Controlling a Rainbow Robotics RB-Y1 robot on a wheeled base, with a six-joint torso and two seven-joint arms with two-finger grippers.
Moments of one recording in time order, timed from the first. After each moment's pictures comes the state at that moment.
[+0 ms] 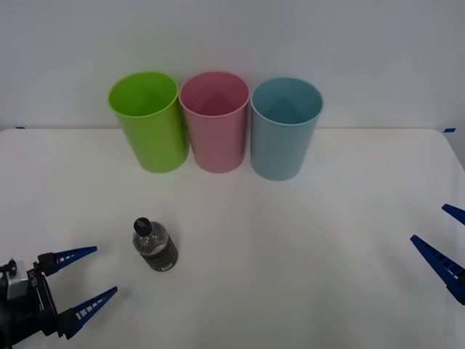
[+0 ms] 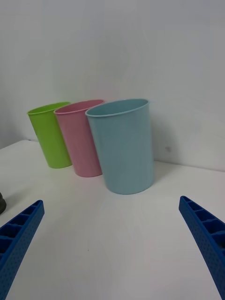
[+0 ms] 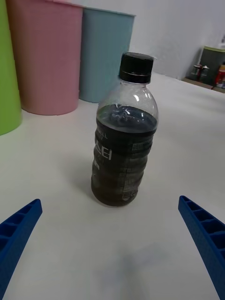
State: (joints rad) right arm 0.35 -0.40 -0.52 -1.66 0.96 -1.22 0.00; left arm 0.19 0.57 0.17 -1.22 -0.95 -1.29 -0.37
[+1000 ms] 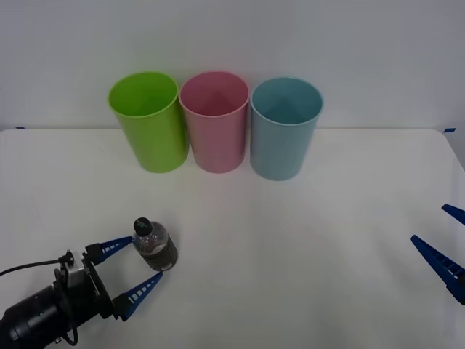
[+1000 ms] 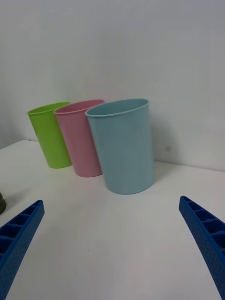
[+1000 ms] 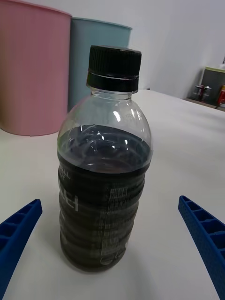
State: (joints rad) right arm 0.35 -0.40 -0.52 -1.66 0.96 -1.22 0.00; left arm 0.12 0.35 0.17 -1.22 -1.07 -1.23 -0.40
